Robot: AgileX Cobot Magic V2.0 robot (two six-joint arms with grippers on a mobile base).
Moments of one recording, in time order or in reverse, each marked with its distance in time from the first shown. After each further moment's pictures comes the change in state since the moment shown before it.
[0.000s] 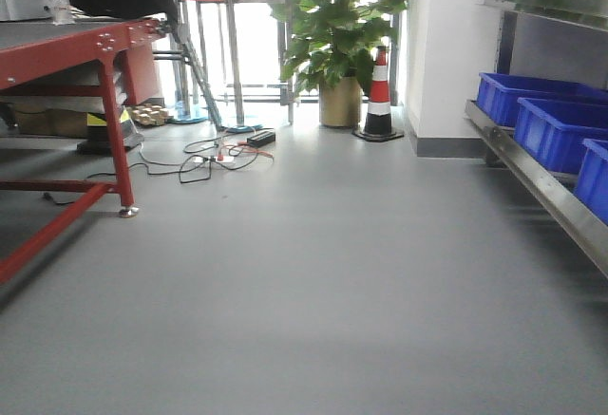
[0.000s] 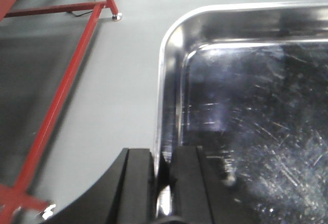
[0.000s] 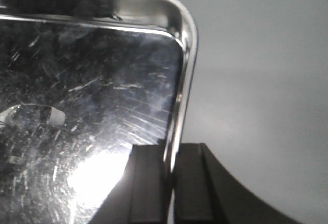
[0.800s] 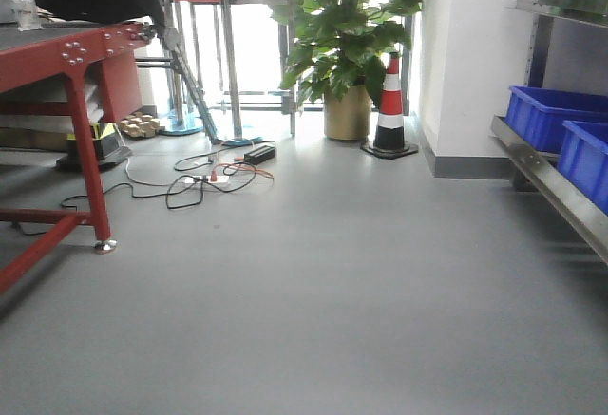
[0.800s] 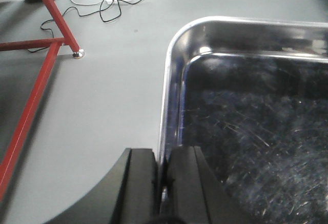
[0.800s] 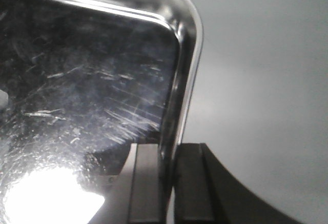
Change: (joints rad) left arm -0.009 0.011 0.000 -0.020 -0.087 0.001; right arm 0.011 0.000 -0.002 0.034 0.152 0.003
